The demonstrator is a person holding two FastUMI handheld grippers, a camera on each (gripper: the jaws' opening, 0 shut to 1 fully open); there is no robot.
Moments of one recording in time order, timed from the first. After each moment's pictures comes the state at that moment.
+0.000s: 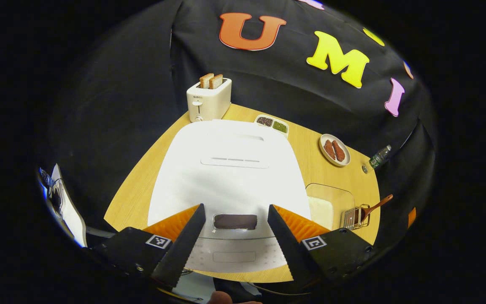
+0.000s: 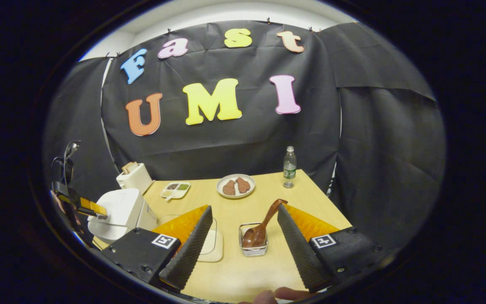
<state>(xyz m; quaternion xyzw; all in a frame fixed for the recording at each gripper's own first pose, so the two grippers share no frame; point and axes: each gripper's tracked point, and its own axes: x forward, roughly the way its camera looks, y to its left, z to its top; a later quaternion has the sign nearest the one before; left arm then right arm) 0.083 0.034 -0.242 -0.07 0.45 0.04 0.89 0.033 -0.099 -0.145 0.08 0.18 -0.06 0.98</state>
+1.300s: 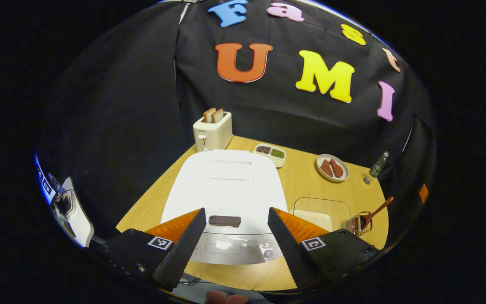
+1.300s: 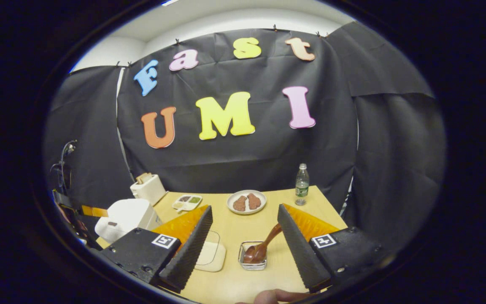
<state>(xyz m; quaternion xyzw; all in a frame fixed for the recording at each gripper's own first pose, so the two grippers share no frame) 0.060 0.004 -0.166 -0.02 0.31 0.06 0.95 0.043 -0.114 -0.103 0.07 0.12 0.00 0.99</state>
